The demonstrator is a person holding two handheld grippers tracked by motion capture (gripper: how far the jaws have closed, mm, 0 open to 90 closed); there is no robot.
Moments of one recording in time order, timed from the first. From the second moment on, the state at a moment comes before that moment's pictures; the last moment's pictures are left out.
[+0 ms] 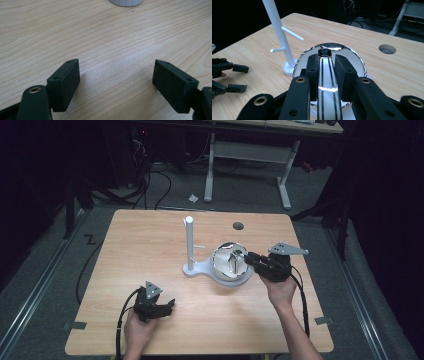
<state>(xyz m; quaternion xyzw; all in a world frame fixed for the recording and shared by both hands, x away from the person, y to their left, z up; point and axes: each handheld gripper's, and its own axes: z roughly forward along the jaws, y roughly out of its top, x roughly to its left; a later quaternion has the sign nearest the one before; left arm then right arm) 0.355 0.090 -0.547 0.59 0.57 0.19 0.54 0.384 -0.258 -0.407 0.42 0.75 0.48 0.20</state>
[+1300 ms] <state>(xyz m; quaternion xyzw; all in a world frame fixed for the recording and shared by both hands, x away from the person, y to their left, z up) 0.355 0.090 -0.547 0.59 0.57 0.19 0.54 0.423 -0.230 -0.448 0.44 0.78 0.42 0.16</state>
